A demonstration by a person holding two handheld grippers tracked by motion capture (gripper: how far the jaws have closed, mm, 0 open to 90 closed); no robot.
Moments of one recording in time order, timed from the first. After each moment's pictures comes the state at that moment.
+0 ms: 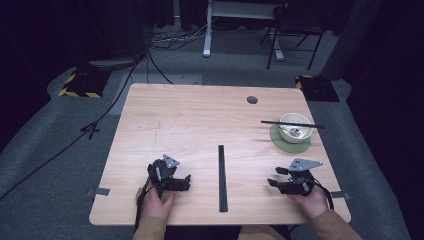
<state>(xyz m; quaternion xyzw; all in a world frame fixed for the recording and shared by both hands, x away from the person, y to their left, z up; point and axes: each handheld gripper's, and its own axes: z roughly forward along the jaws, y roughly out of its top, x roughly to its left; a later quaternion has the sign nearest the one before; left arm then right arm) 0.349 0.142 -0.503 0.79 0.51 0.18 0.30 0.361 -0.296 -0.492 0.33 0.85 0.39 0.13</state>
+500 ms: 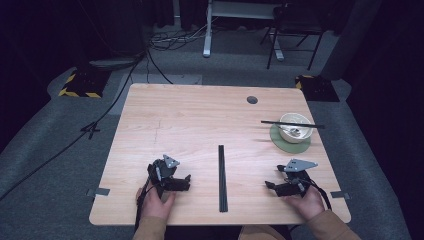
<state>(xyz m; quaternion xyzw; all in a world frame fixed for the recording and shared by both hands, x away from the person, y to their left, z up) 0.349 0.142 -0.503 0.79 0.50 0.18 0.30 0.366 -0.291 -0.504 0.32 0.86 0.38 0.14</state>
